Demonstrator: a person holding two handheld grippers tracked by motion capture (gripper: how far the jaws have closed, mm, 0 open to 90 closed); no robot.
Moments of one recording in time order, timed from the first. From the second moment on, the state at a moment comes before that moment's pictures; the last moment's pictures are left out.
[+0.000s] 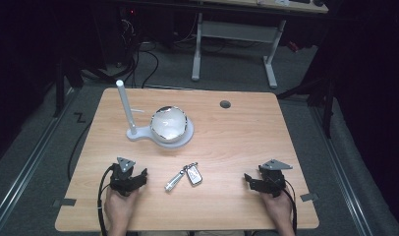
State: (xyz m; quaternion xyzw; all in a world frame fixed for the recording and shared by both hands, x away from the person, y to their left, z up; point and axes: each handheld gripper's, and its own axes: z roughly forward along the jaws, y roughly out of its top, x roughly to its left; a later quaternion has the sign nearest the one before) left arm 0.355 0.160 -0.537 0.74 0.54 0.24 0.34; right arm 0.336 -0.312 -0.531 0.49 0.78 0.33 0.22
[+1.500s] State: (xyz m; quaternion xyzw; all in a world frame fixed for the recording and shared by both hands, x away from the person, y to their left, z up) left arm 0.351 0.159 -0.535 0.74 0.53 0.22 0.34; right arm 0.336 -0.312 -0.532 0.49 0.78 0.33 0.22
